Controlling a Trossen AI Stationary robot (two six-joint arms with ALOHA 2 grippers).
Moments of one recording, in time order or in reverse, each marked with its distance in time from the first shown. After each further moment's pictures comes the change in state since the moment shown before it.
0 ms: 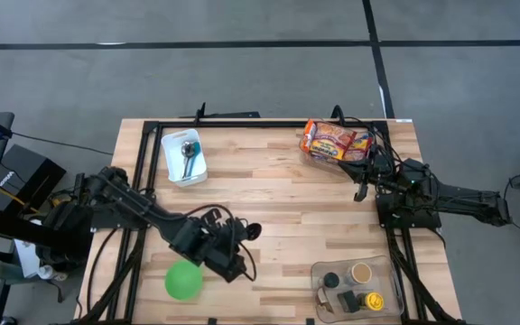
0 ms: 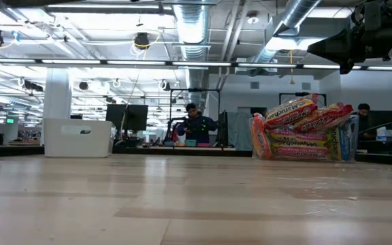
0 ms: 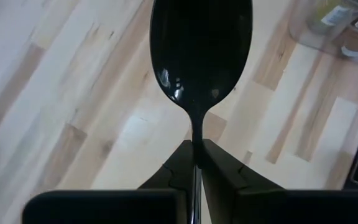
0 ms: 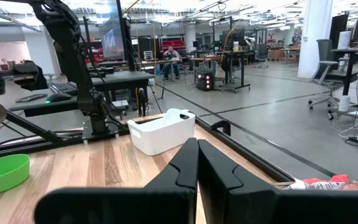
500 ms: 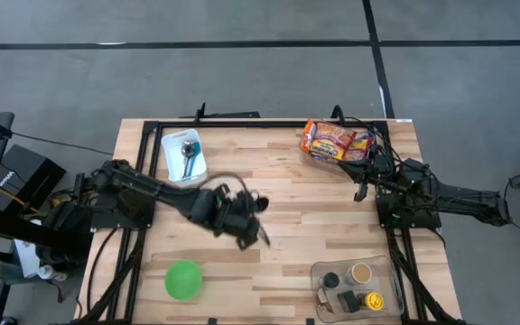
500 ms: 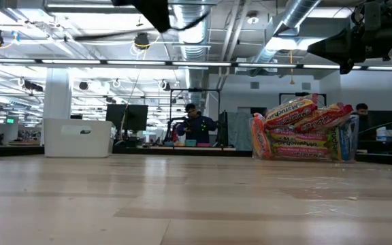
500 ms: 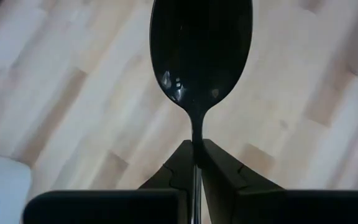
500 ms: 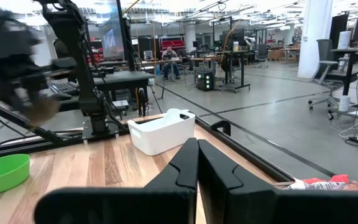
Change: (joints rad) left arm 0.192 -0.003 0.000 0.010 0.017 0.169; right arm 0.000 0.000 0.000 0.000 0.000 0.000
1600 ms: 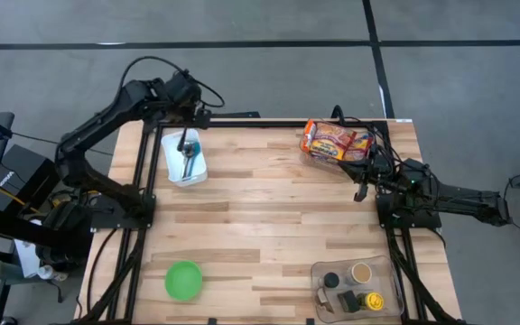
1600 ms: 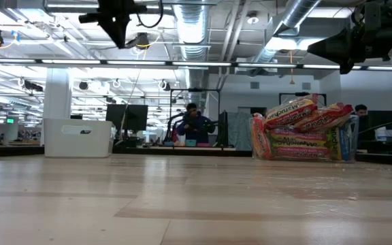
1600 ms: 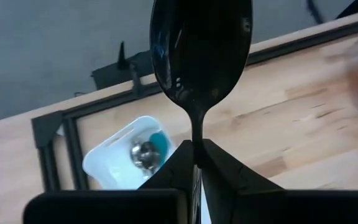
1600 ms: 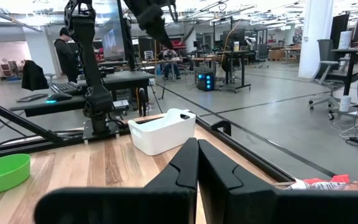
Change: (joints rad) left arm 0.898 -0.365 -0.012 -0.183 0.048 0.168; right arm 0.000 0.000 0.000 0.000 -0.003 0.000
